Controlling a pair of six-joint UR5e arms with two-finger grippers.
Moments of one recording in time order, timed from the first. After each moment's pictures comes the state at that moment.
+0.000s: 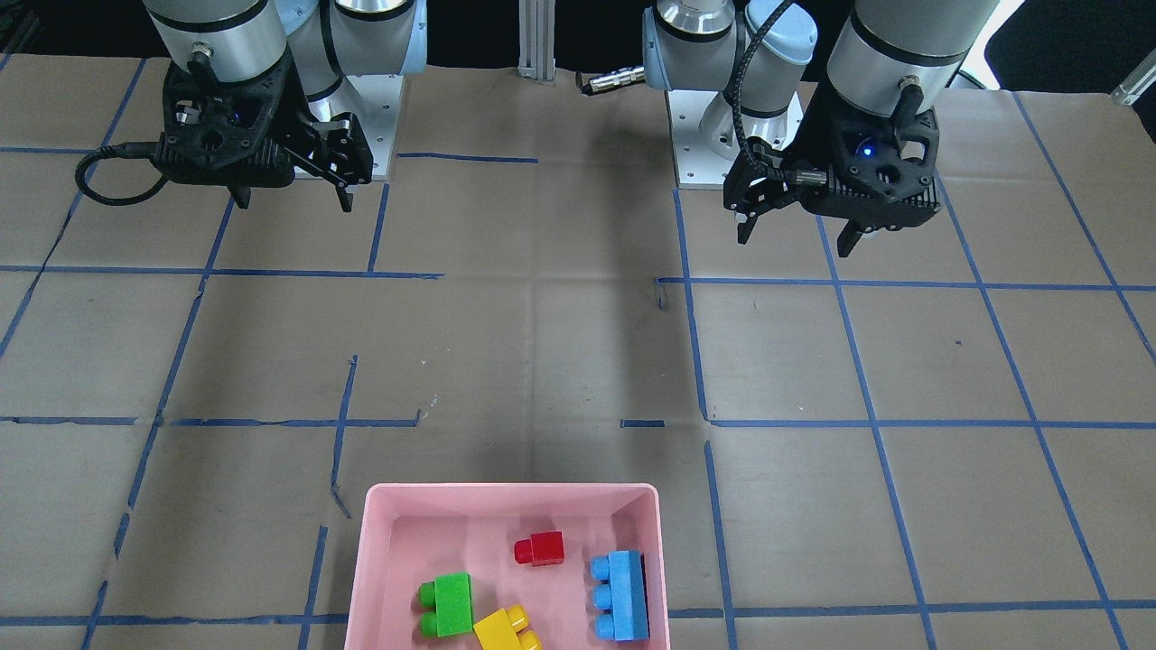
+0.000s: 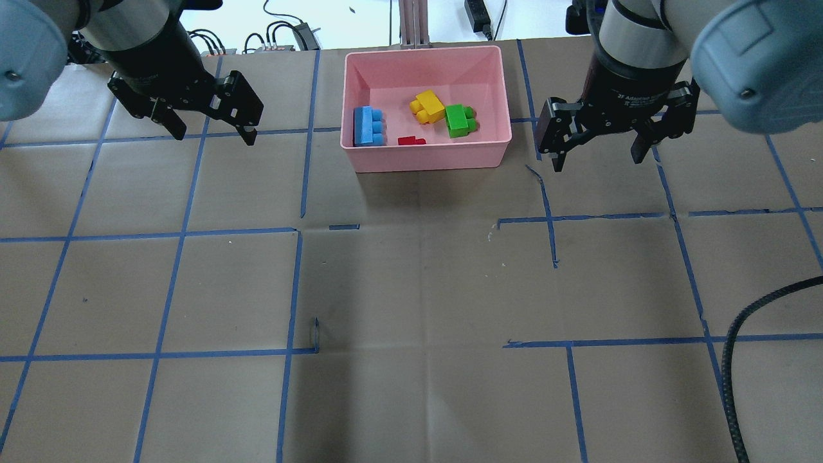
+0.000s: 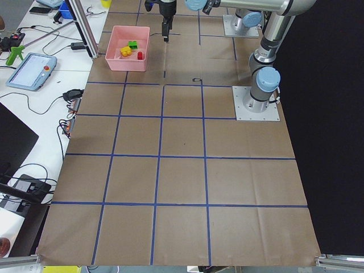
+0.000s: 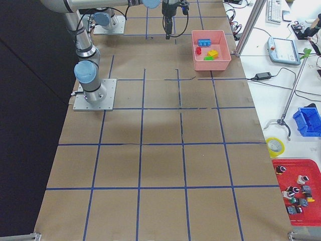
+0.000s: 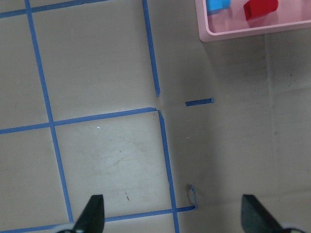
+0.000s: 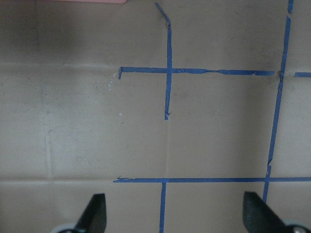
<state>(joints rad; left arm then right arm) -1.57 -1.61 -1.48 -1.60 1.57 0.14 1.66 -1.58 1.54 -1.50 -1.63 0.06</state>
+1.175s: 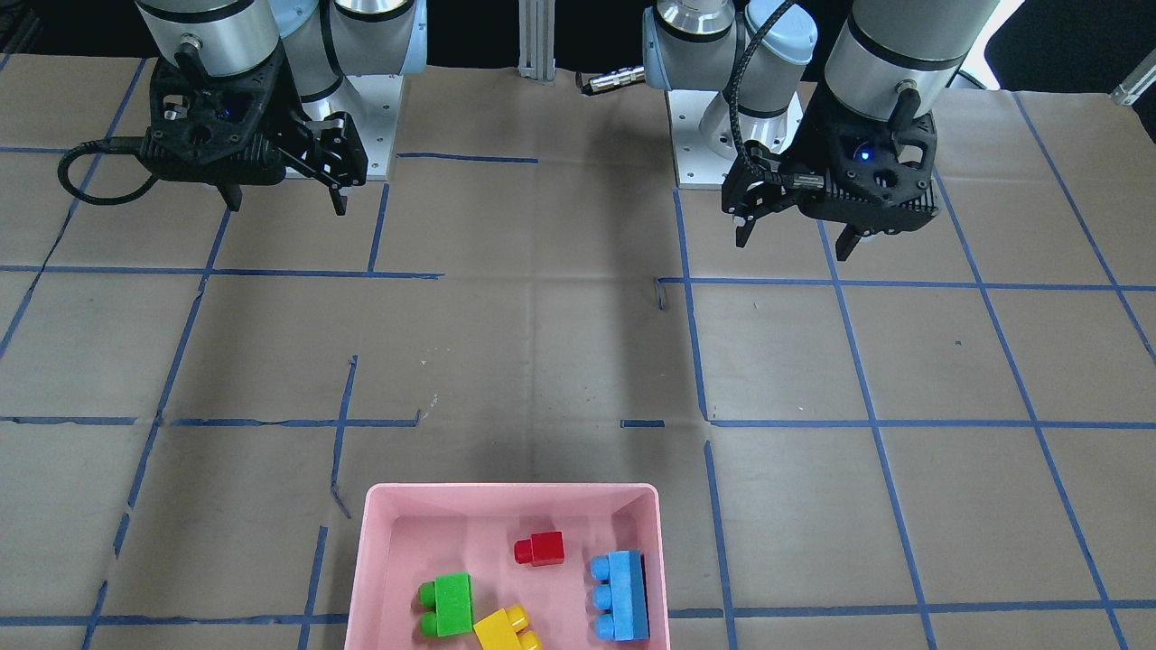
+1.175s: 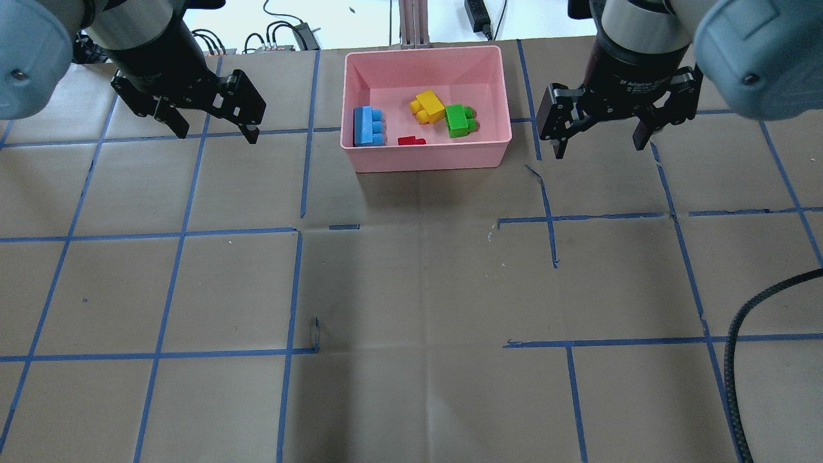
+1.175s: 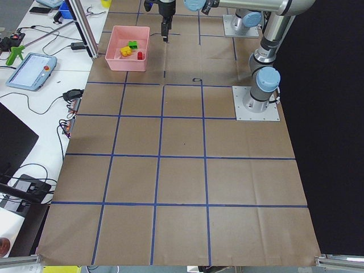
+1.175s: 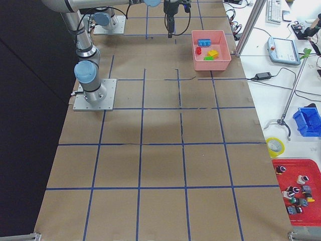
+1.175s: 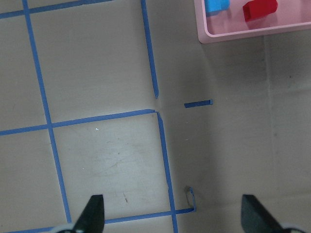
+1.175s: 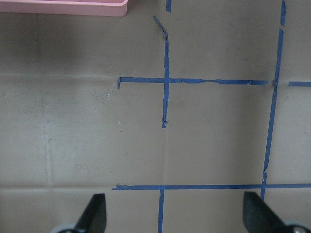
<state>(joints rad) -1.58 -1.62 -1.48 -1.59 1.57 0.14 1.66 -1.57 1.51 -1.50 -1.64 0.06</state>
